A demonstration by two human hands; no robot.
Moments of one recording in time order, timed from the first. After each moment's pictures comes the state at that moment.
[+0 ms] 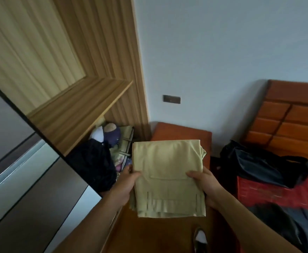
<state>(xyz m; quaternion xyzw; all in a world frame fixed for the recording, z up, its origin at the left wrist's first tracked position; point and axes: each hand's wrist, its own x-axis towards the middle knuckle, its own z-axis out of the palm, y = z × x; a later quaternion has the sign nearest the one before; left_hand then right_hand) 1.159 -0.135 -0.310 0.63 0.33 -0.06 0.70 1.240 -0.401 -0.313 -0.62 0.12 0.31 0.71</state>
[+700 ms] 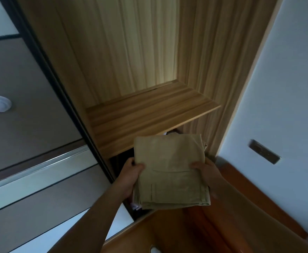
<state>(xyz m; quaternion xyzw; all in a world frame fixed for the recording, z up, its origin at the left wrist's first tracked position) 1.282 0.005 -0.274 0.50 0.50 0.22 0.67 1.505 -0.135 -0.268 -0.66 -0.16 0.46 0.57</state>
